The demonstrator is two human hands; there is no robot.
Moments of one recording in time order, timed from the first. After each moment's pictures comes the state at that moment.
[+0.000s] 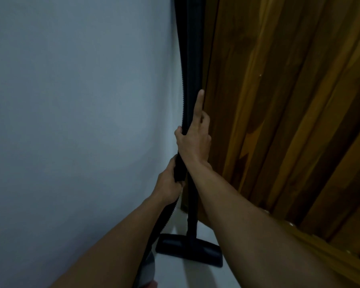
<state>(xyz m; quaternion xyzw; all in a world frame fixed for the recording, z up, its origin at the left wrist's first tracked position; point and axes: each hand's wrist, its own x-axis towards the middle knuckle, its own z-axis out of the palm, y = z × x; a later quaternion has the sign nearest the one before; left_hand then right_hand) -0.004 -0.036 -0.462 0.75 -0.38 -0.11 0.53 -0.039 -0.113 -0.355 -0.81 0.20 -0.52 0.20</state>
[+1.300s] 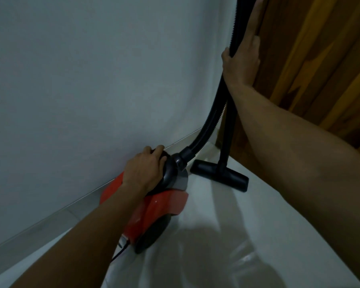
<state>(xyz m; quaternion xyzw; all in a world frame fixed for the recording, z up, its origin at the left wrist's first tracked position) -0.093 0.173 -0.529 0.95 -0.28 0.10 0.13 -0.048 -0.104 -0.355 -0.82 0.23 -0.49 0.19</state>
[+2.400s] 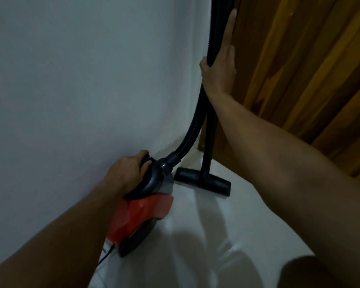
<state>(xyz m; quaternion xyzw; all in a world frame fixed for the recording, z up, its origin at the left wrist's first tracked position) -0.064 0.207 -0.497 0.92 -0.36 0.02 0.19 -0.079 -0.068 -0.312 -0.79 0.21 -0.54 0.19</state>
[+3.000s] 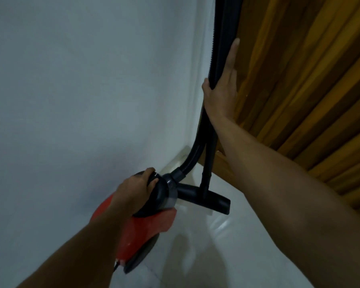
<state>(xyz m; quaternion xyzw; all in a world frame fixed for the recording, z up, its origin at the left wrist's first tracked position) -0.137 0.270 -0.224 0.92 -0.36 -0.07 0.17 -0.159 0.009 -0.048 -0.81 0.28 -0.49 0.16</state>
